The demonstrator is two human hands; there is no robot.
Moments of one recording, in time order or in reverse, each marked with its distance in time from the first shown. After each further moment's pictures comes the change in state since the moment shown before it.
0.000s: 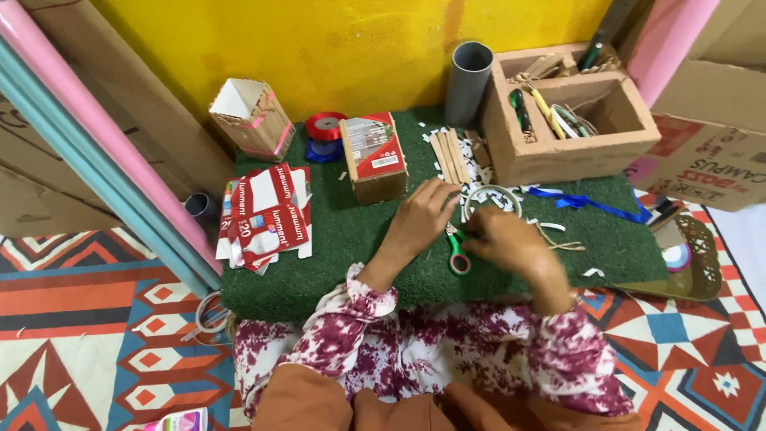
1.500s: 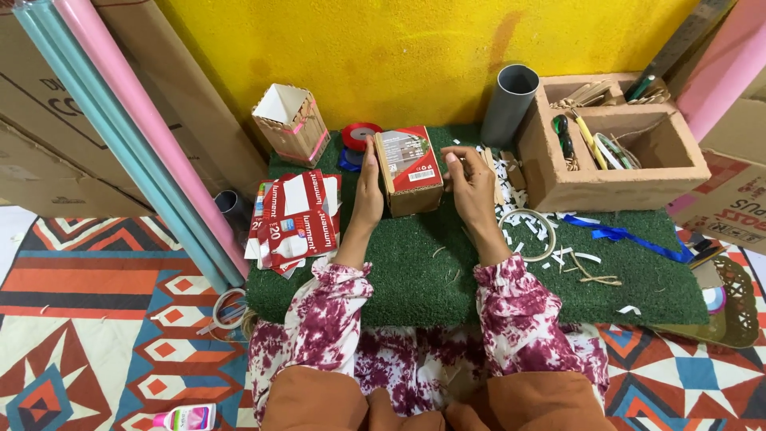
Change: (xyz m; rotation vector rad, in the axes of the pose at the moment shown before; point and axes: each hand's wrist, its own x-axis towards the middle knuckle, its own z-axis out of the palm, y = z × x) left_hand -0.006 -0.106 -0.072 -0.706 0.282 -0.543; right_hand 0.146 -0.063 0.037 0.924 0.696 -0.350
